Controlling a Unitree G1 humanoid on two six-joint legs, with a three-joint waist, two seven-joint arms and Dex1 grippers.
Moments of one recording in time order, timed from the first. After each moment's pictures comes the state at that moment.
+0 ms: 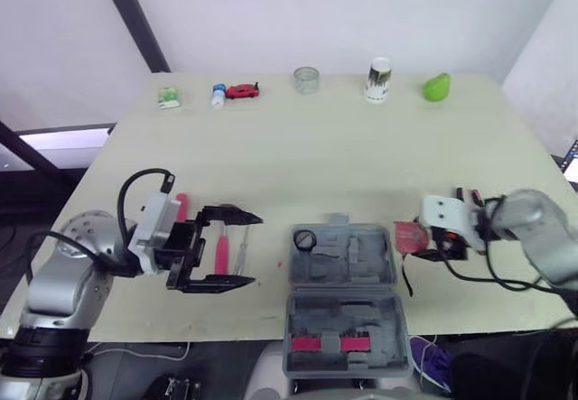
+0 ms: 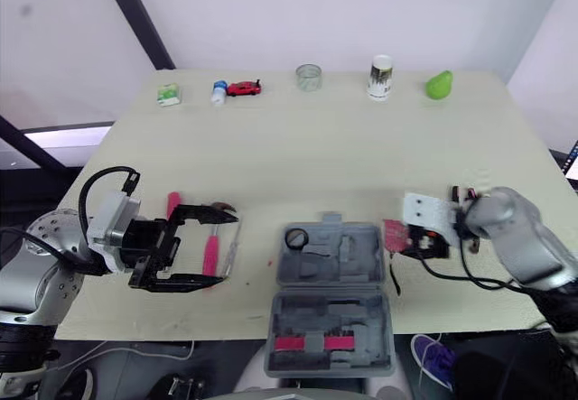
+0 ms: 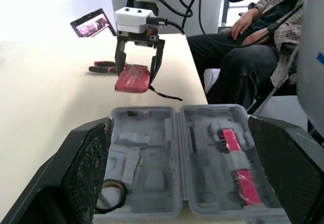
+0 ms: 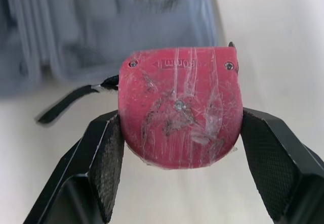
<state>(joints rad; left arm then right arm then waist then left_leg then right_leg) -0.10 0.88 0.18 -0.19 -0.71 0.15 -1.51 -0.51 -0.89 0.37 -0.29 -0.04 0.68 1.19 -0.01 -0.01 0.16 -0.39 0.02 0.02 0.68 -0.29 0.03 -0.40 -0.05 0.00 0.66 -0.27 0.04</state>
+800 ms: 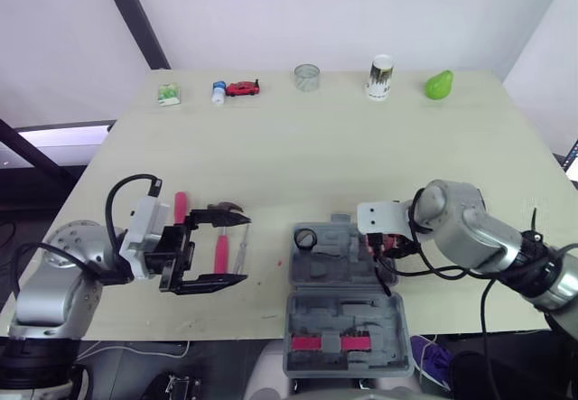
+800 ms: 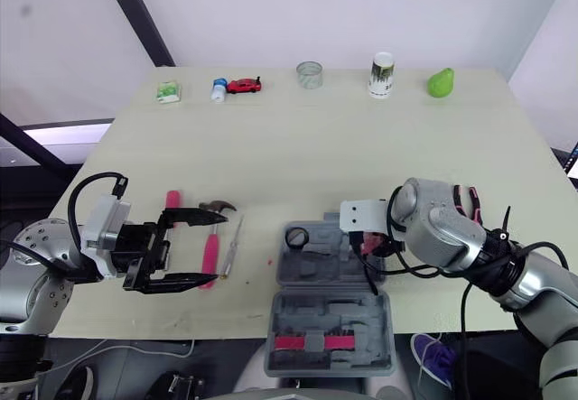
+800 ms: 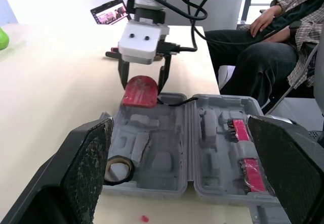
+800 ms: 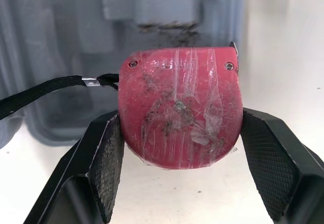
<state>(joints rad) -0.05 0.87 0.23 -0.17 -0.69 0.14 -1.50 -0.81 -0.77 0.86 -0.30 -0.29 0.97 1.20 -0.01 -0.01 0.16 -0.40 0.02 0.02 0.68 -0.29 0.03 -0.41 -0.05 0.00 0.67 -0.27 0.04</state>
